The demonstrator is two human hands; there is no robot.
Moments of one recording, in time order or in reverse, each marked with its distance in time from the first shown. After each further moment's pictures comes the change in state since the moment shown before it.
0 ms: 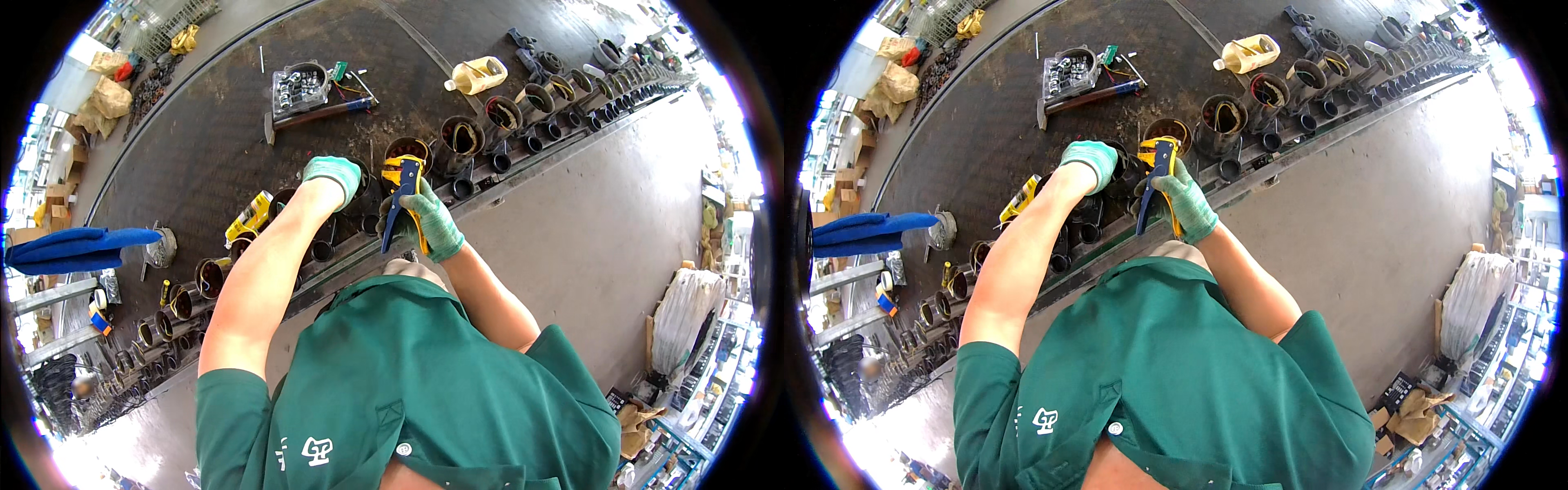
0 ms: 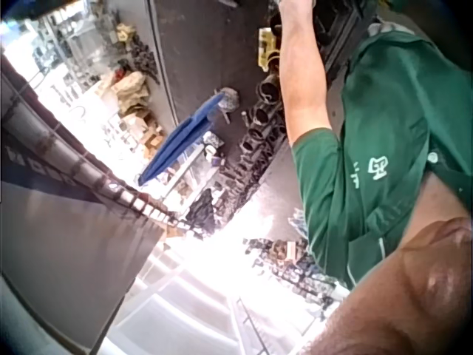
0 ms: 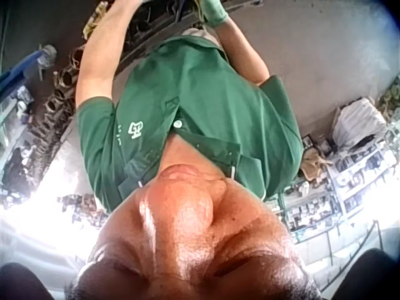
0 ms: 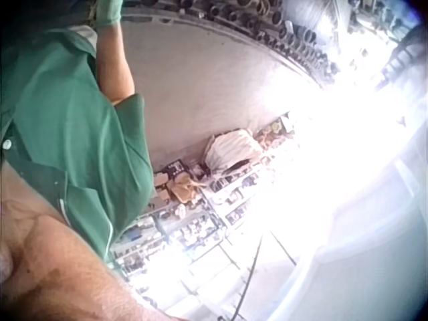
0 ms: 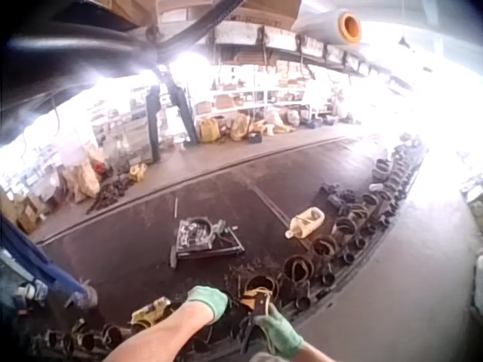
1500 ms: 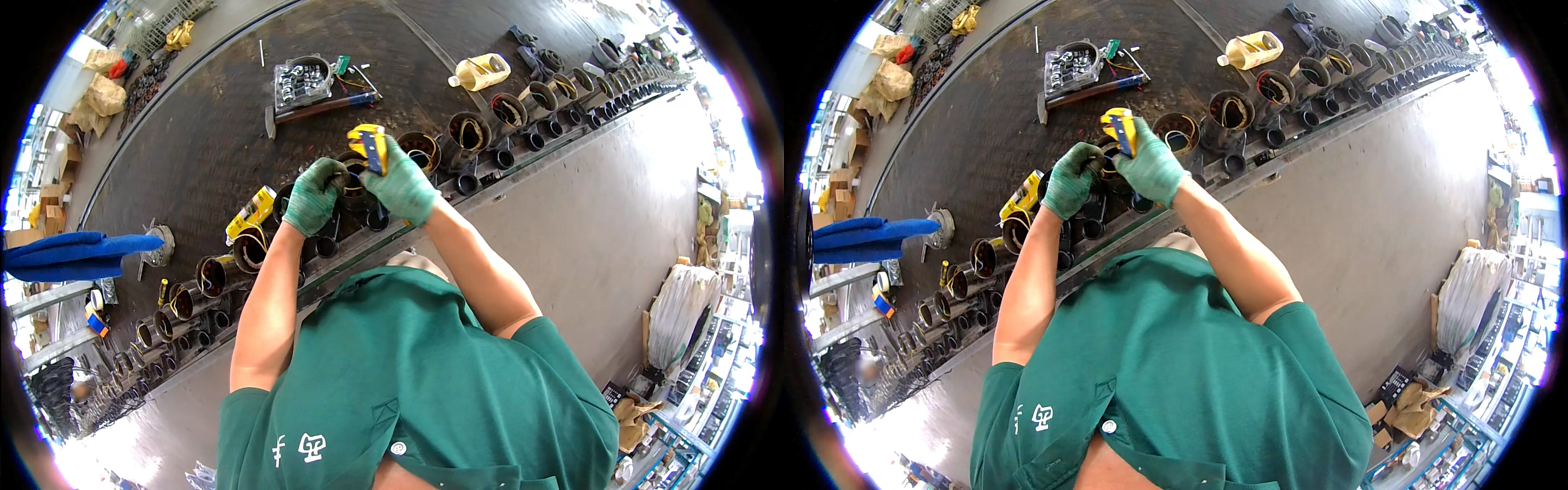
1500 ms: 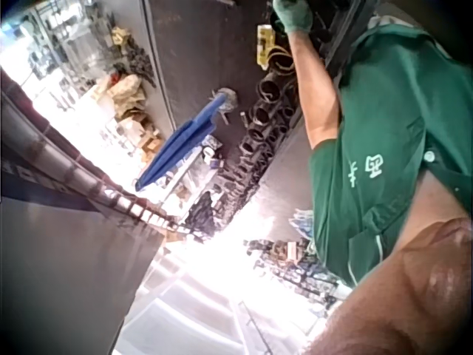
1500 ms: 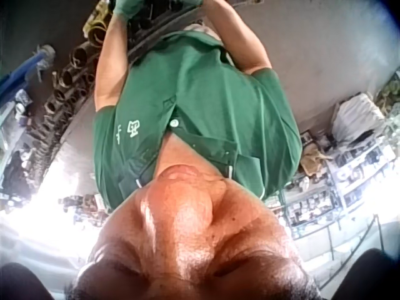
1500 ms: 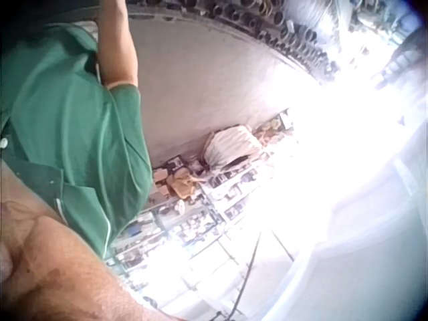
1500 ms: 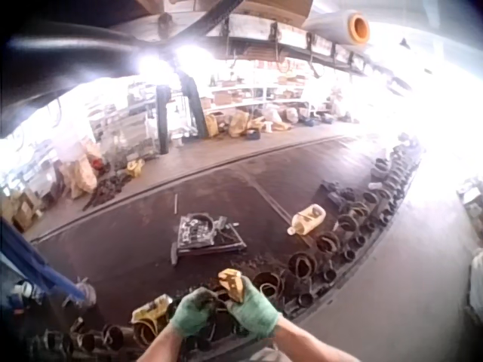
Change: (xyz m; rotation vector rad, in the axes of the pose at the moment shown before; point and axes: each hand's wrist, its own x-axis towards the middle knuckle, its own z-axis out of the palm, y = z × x) left_hand -0.024 -0.036 0.112 -1.383 0.678 0.168; right_hand 0.068 -0.003 0.048 -0.896 -0.044 -0.295
